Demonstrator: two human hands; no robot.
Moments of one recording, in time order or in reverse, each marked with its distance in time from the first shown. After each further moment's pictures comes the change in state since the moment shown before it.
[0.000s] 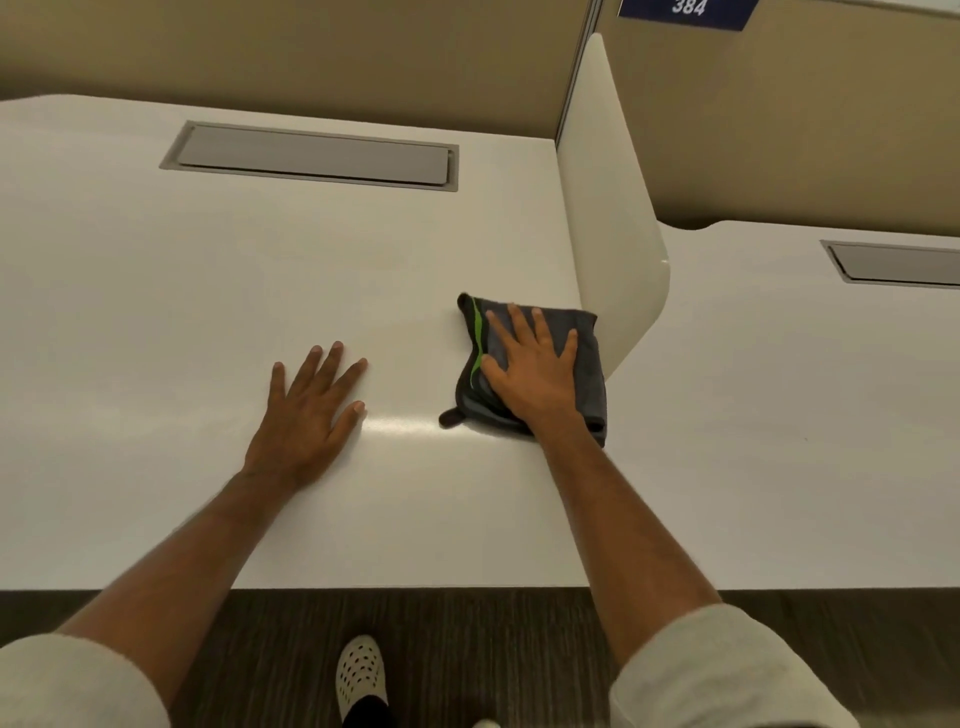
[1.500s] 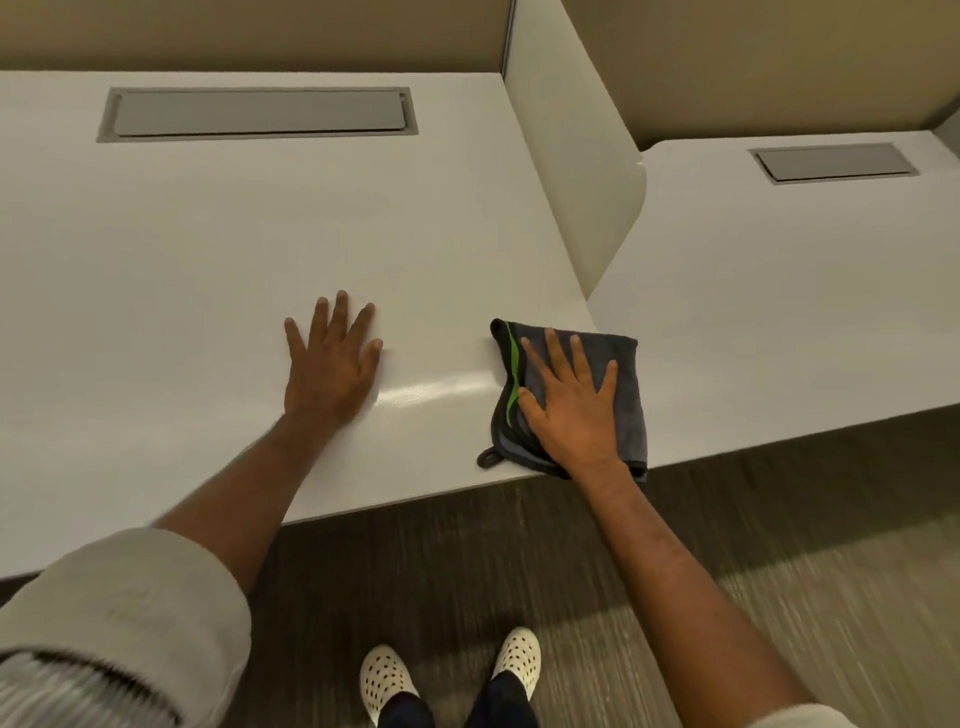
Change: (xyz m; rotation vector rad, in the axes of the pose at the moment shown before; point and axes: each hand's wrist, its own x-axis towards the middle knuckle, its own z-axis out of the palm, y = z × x) left_hand 0.000 -0.006 0.003 0.071 -0.024 0.046; right_hand -0.176 -0.029 0.027 -0.040 0.036 0.242
